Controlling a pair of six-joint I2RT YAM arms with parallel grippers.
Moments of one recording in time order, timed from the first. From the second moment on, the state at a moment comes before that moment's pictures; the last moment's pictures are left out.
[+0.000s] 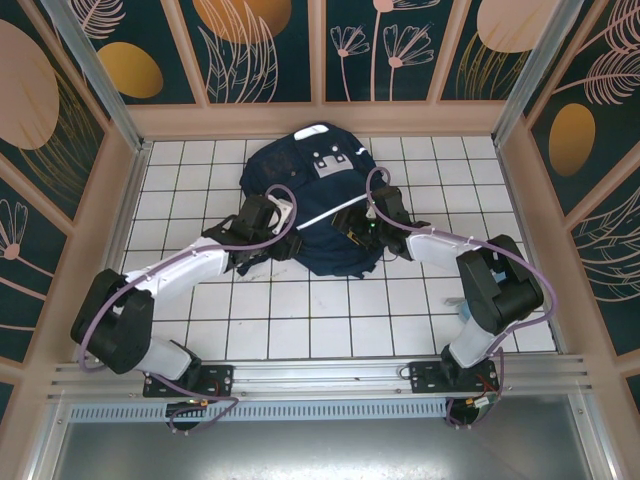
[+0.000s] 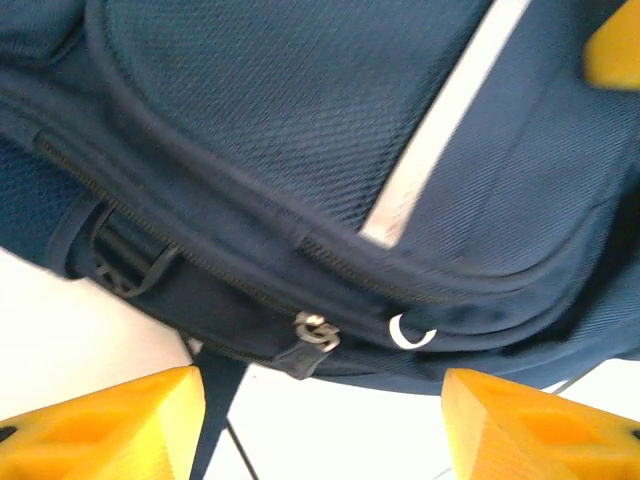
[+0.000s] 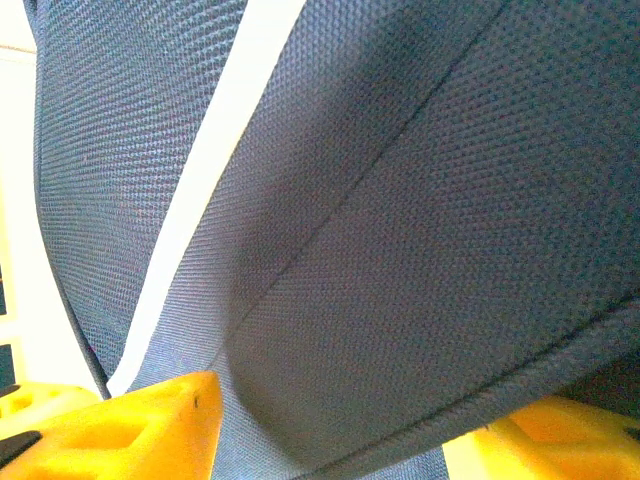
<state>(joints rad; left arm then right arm) -0.58 1.48 0.90 -0.29 0.03 -0.11 0.50 1.66 0.87 0.07 -0.37 0.96</state>
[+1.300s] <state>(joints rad) -0.57 1.53 0.88 -0.28 0.10 0.01 0.50 1.65 0.89 0.04 -0.36 0.96</state>
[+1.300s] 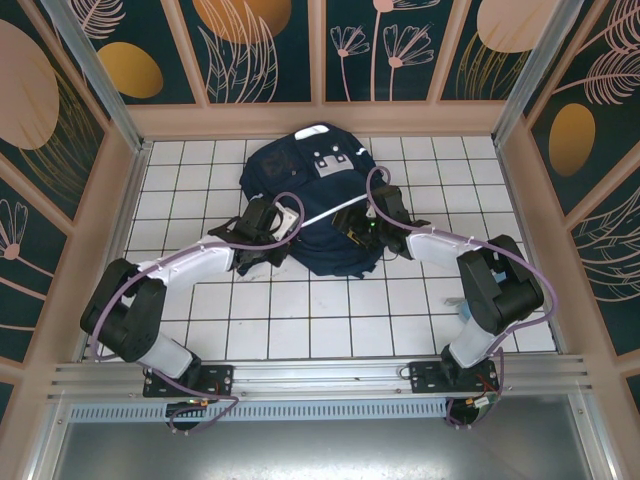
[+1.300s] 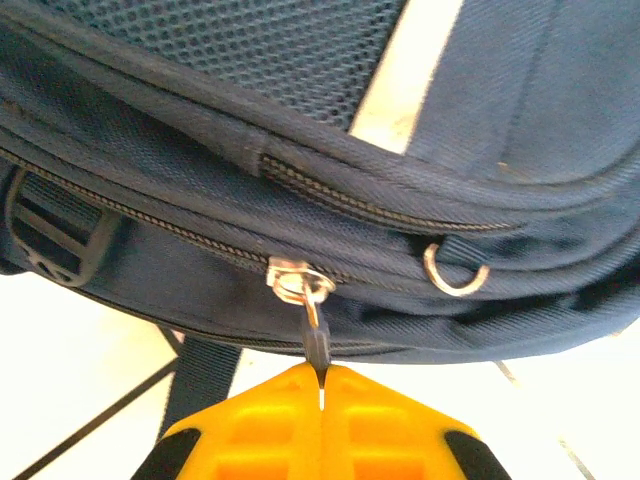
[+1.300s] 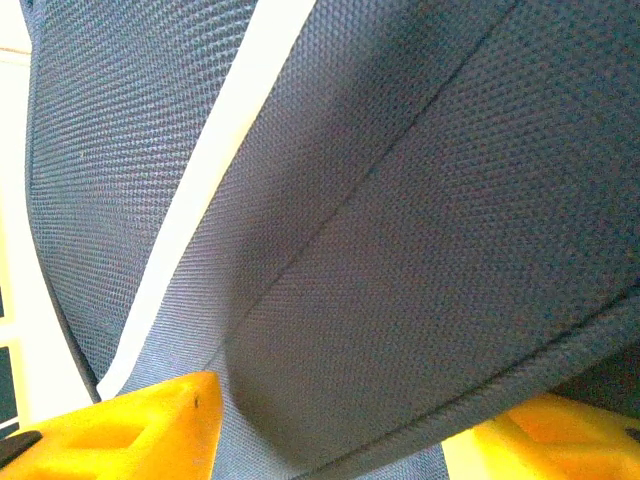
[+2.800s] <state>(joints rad) -0.40 1.72 1.13 -0.36 0.31 0.21 0.46 1.74 1.03 -0.03 -0.34 0.91</state>
